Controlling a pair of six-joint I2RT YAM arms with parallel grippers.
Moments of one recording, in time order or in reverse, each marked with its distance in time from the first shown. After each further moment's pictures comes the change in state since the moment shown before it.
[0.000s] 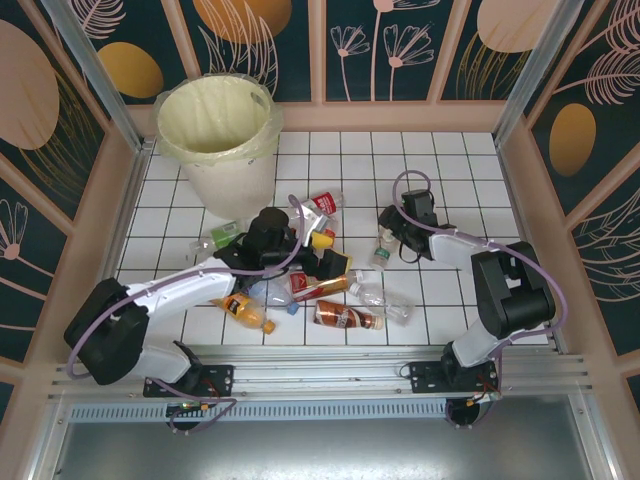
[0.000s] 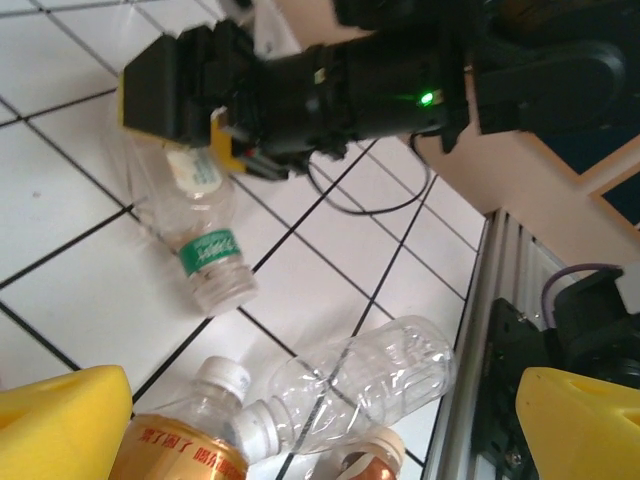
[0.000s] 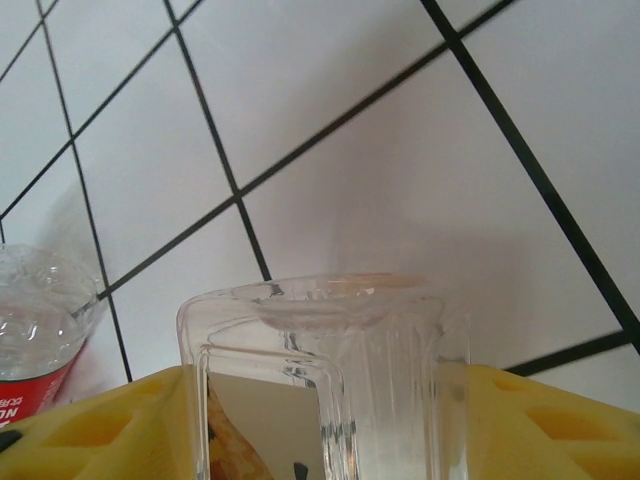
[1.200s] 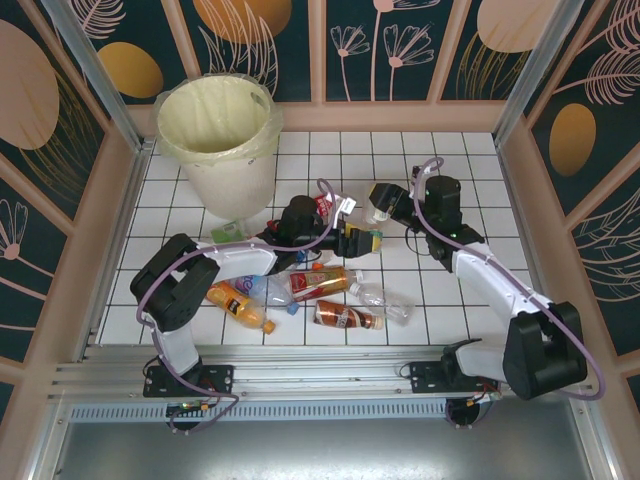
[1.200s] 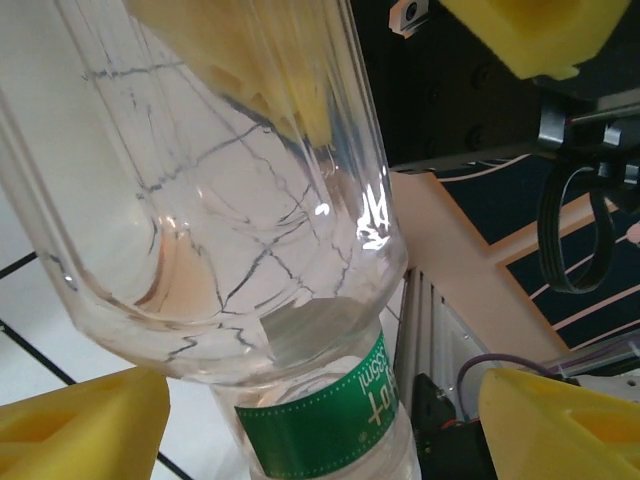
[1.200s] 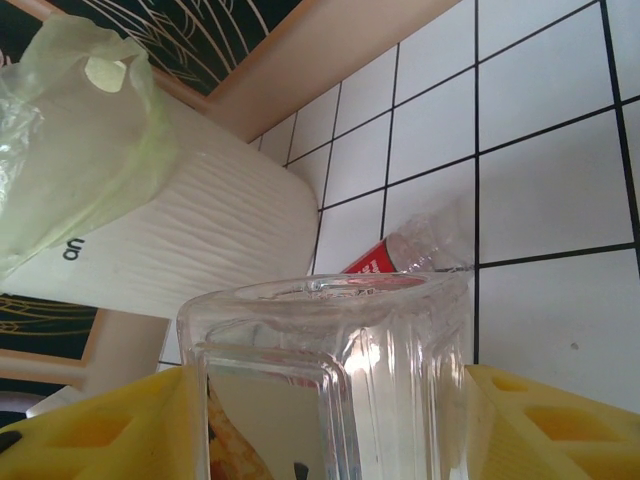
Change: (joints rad) left arm -0.003 0.404 0.204 0.377 0.175 -0.295; right arm -0.001 -0.350 0.005 0.066 -0.384 -0.076
